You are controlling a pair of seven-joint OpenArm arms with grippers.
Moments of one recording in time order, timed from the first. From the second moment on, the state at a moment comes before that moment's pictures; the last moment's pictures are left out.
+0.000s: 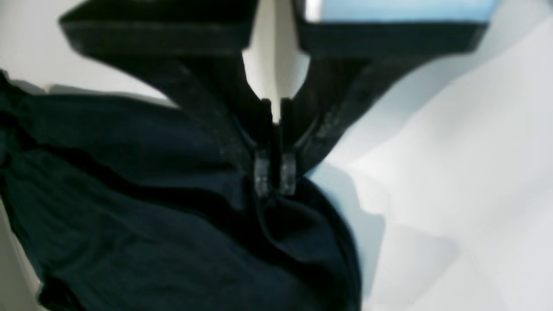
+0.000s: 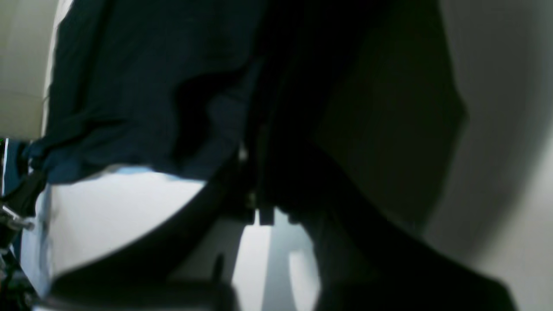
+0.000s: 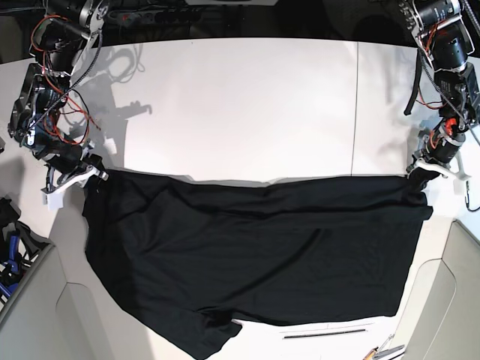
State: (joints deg) left arm -4.9 -22.8 -31.2 55.8 -37.0 -35.7 28.2; right arm 7.2 9.2 30.7 71.9 39.9 32.6 -56.2
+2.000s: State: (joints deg) left arm 33.5 -16.2 -54.4 92.0 -60.3 -36.1 44.0; right arm -17.1 17.5 56.3 95.0 49.2 32.6 -60.6
